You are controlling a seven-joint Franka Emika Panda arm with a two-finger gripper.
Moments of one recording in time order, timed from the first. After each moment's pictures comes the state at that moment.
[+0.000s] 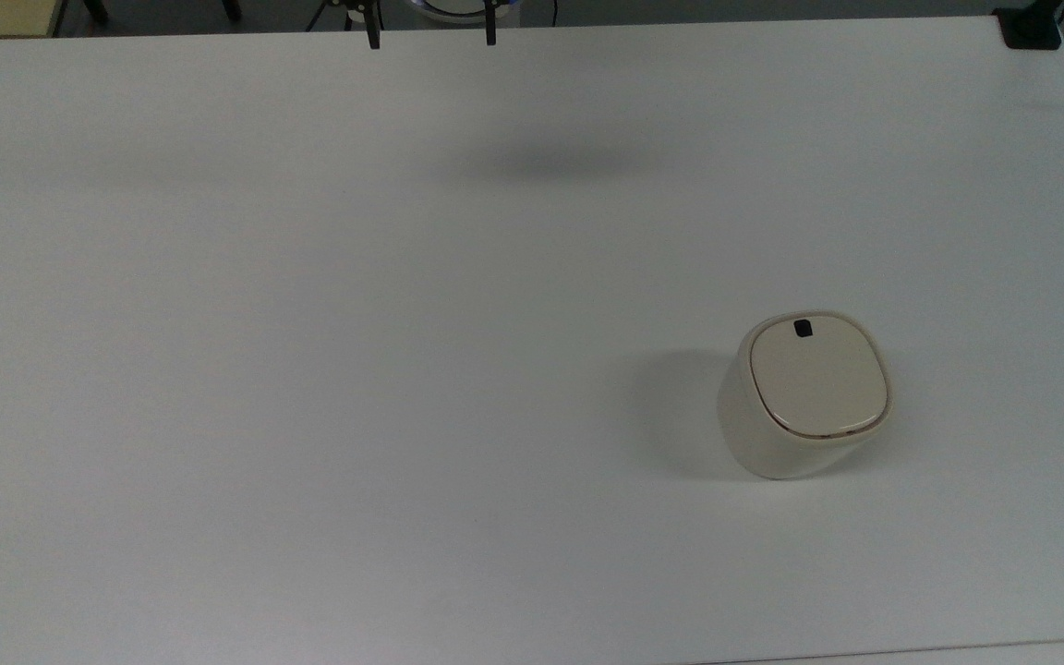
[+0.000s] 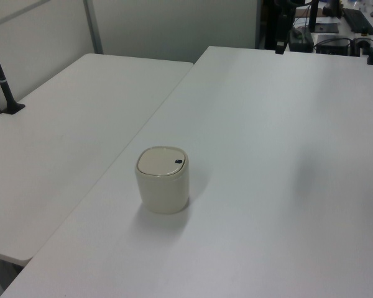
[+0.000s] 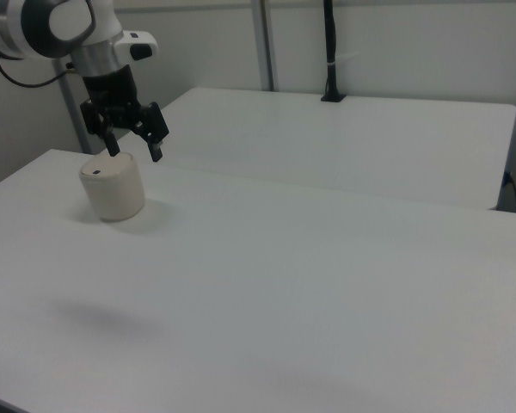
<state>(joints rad) -0.05 -0.06 0.11 -1.68 0.00 1.71 -0.05</state>
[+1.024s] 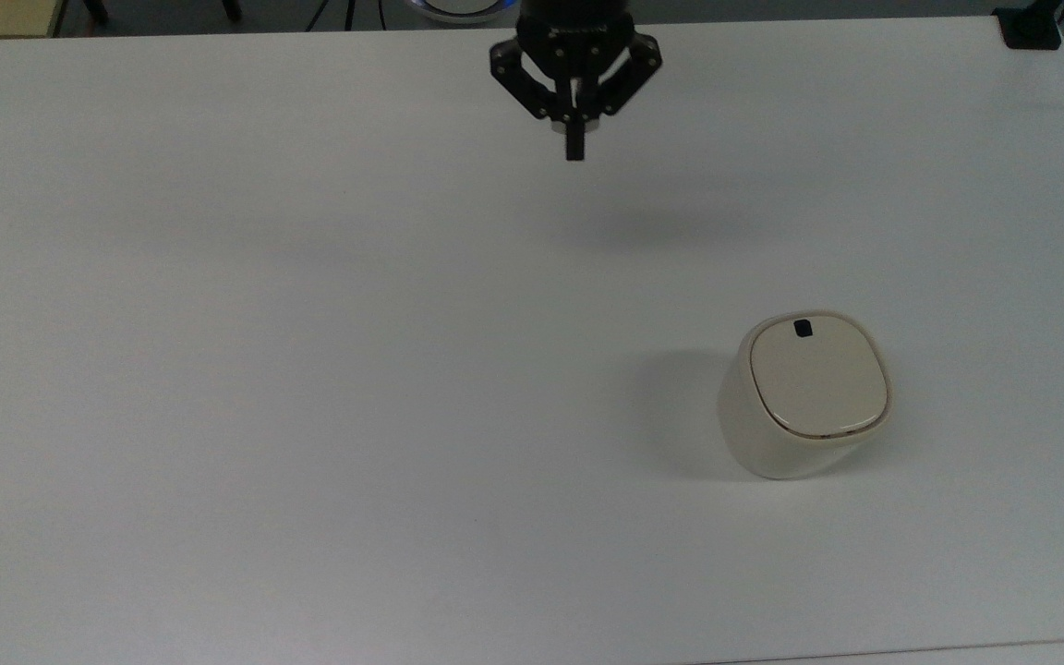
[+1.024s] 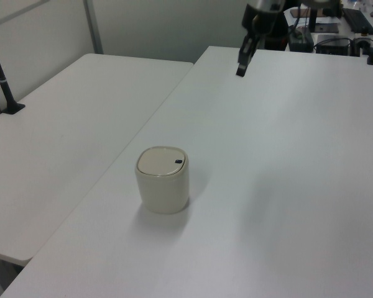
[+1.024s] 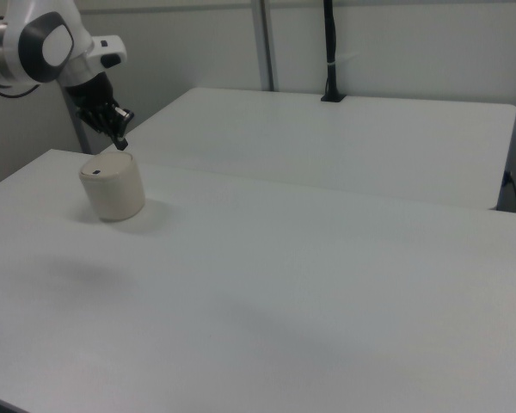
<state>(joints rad) 0.15 0.07 0.12 -1.67 -0.05 2.04 0.25</state>
